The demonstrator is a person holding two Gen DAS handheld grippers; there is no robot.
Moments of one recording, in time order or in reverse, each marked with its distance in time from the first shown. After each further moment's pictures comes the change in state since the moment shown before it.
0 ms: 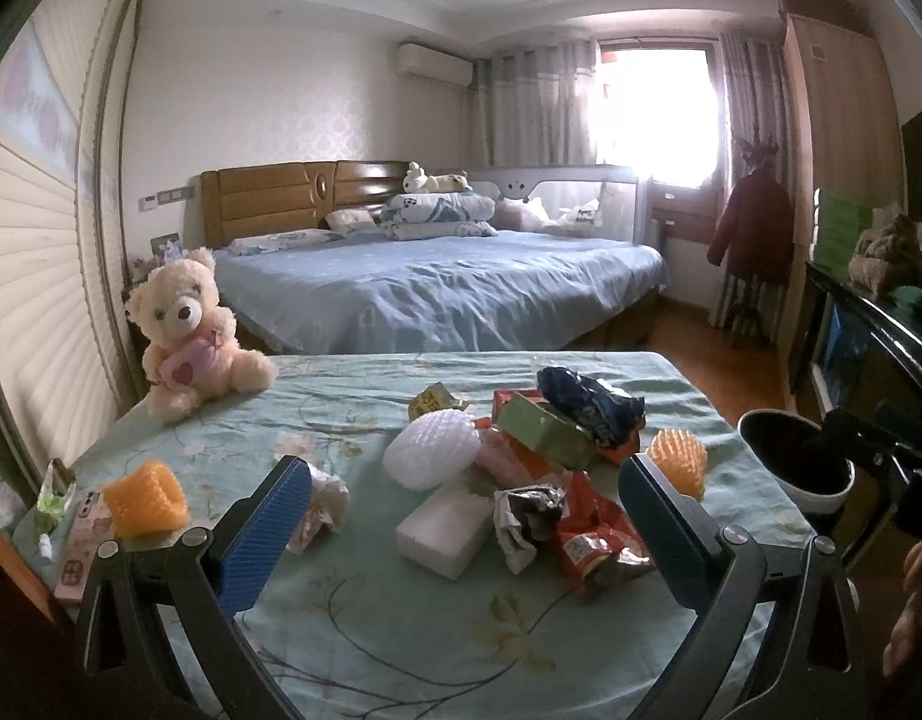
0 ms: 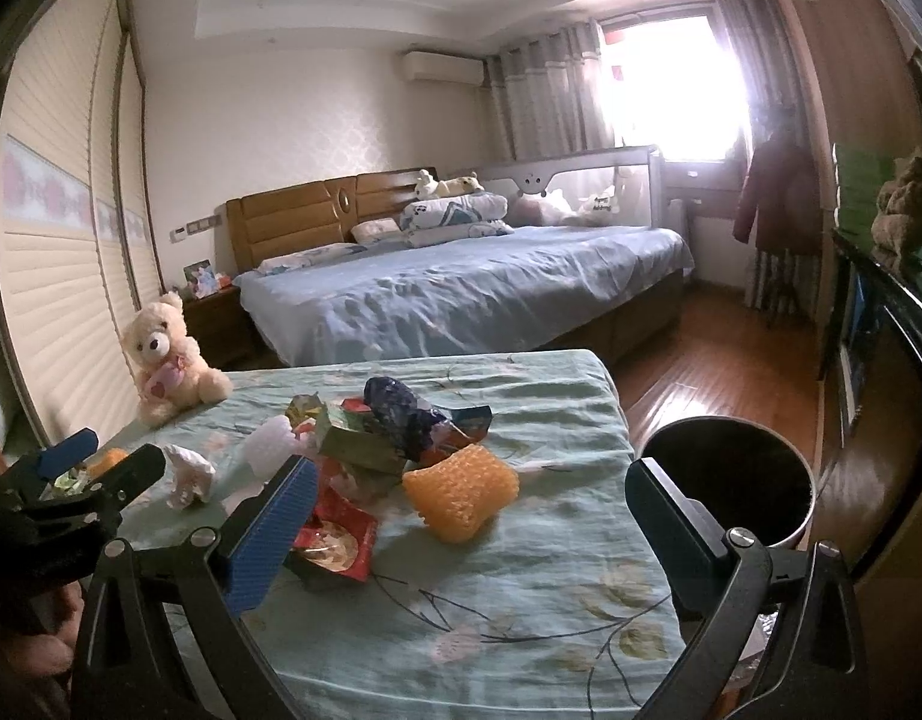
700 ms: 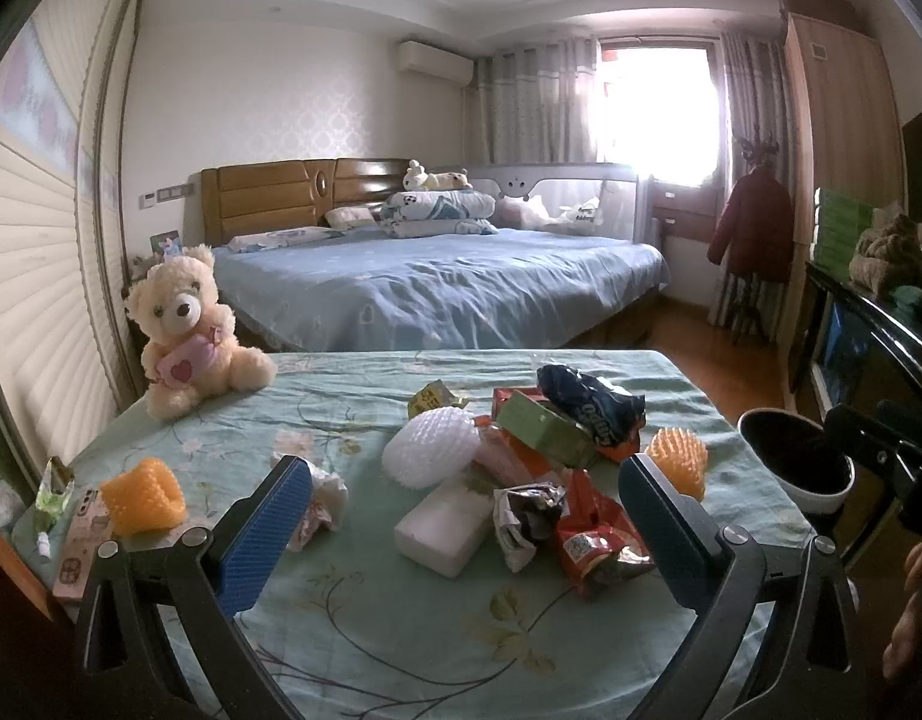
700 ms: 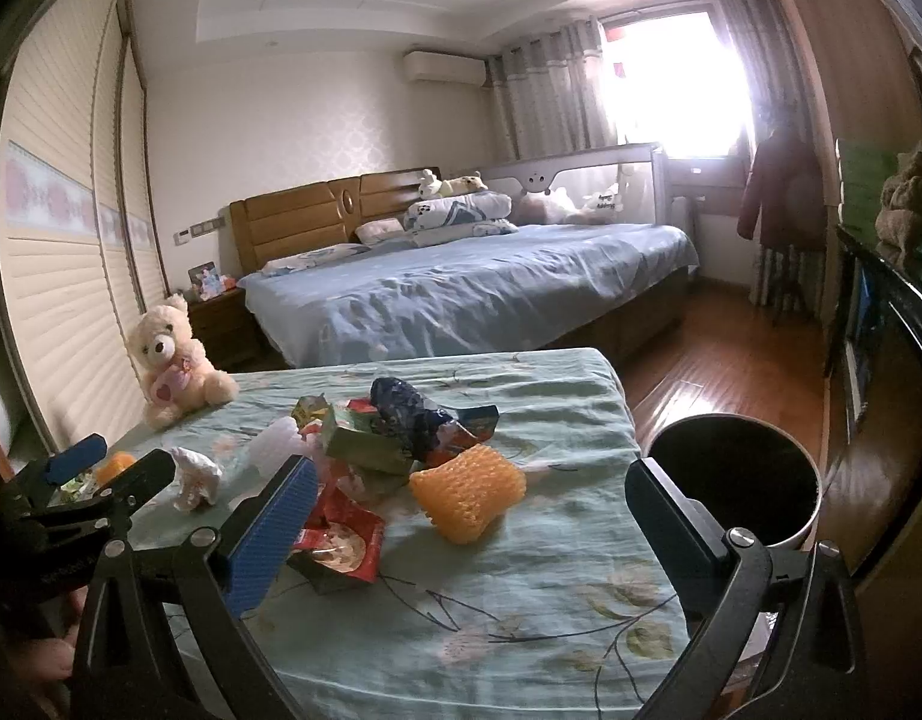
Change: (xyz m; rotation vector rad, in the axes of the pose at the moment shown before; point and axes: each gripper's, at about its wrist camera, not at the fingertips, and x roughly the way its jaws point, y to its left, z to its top) left arm 0.000 0.000 -0.001 0.002 0.002 -0.013; right arm -0.001 0.000 0.001 0.011 0.003 0.014
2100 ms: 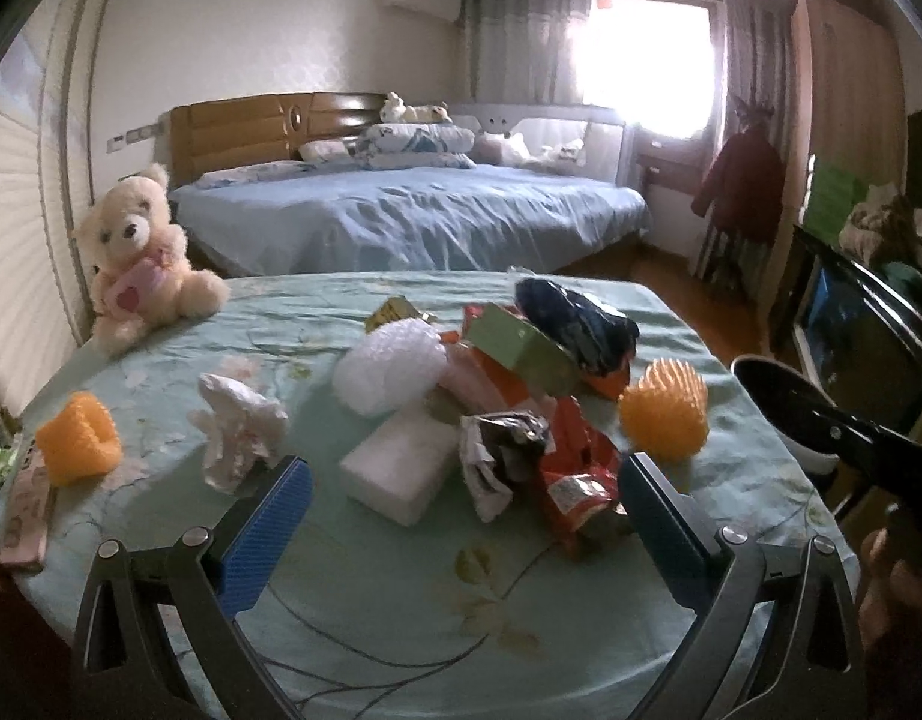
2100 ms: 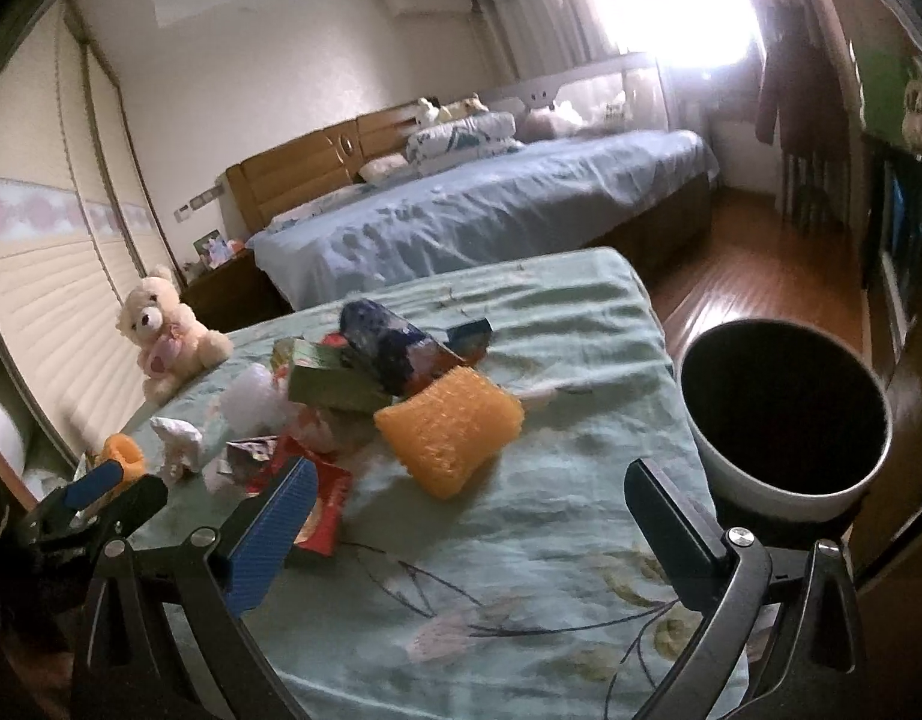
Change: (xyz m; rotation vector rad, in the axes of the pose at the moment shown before) left arm 0.054 -0.004 -0.012 -0.021 0.171 -0.082; right arm 0.070 -0.045 -0.024 0.128 0.218 0.098
